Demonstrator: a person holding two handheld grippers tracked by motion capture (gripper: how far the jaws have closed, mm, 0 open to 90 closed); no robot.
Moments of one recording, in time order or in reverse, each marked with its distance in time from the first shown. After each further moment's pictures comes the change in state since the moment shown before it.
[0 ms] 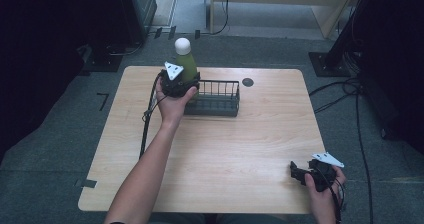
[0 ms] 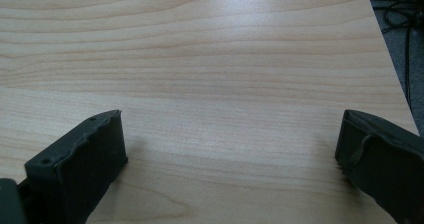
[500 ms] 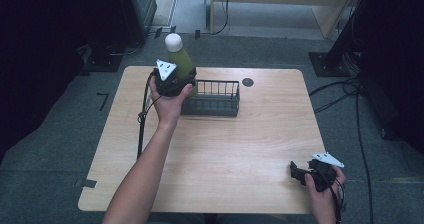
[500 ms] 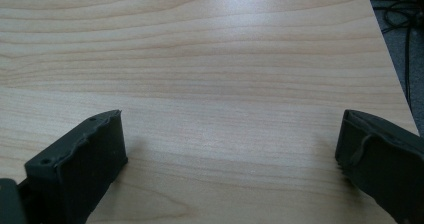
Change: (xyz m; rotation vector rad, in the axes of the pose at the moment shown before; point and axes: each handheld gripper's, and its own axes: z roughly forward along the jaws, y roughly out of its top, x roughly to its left) left arm 0.003 0.015 -0.024 -0.088 -0.001 -0.032; right arm 0.000 0.000 0.000 0.000 0.000 0.000
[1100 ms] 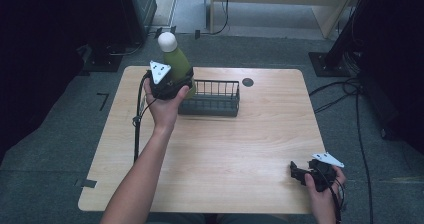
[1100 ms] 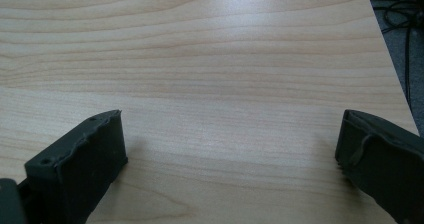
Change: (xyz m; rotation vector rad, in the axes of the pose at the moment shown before) left arm -0.004 0.016 -0.031 -0.058 -0.007 -0.023; right arm 0.000 0.000 0.000 0.000 0.000 0.000
